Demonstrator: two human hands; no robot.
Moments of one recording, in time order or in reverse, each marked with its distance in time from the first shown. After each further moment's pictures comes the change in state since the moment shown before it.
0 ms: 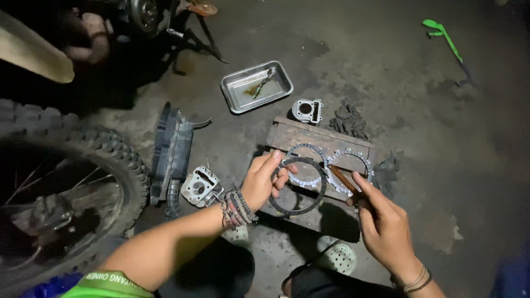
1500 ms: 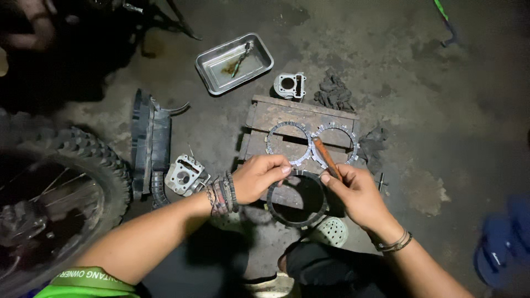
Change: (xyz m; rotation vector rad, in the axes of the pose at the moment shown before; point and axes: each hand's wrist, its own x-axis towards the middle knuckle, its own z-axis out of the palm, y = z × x) left_hand 0.003 -0.008 -0.007 0.421 -0.477 -0.010; right_hand 0.015 0.025 0.026 0.648 -0.138 0.365
